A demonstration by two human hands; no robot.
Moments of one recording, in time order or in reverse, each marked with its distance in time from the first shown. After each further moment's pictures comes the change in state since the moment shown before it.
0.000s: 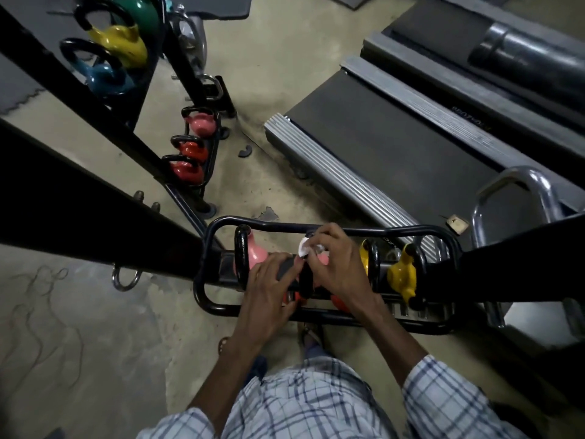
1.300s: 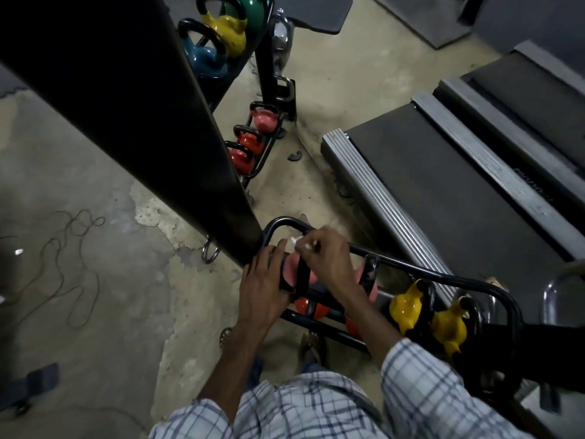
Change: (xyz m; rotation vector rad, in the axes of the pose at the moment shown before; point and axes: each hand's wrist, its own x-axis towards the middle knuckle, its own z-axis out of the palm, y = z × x) left_hand -0.030 -0.070 -0.037 -0.030 0.180 -0.507; right_hand 0.058 -0.059 0.114 -0.055 -0.189 -0.005
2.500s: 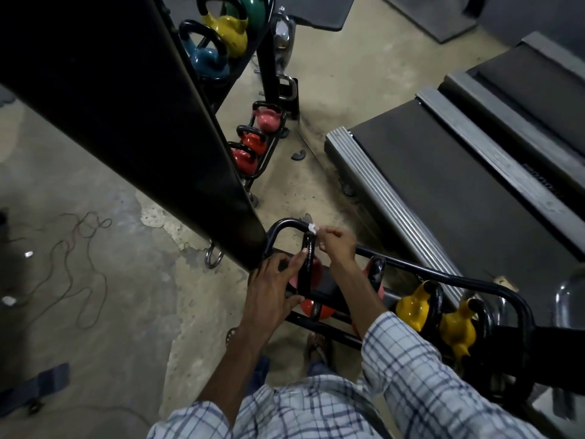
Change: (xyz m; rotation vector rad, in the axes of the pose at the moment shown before) left_hand 0.003 -0.006 0.001 0.065 -0.183 0.040; right_hand 0.041 0.025 0.024 0.687 0.159 0.789
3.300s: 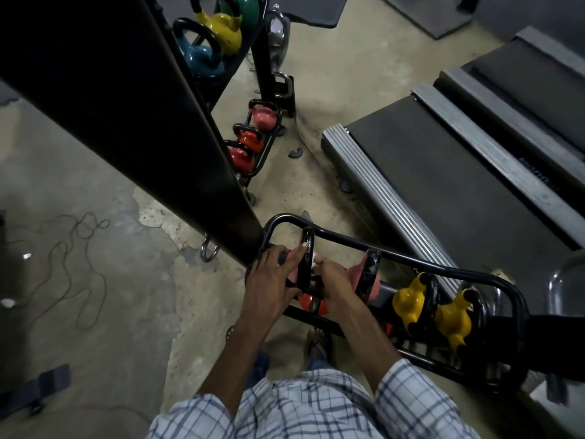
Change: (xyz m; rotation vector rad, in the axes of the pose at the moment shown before) left_hand 0.003 0.007 -0.001 0.038 0.016 0.026; right_hand -0.064 0.028 -0.026 0.015 -0.202 0.361
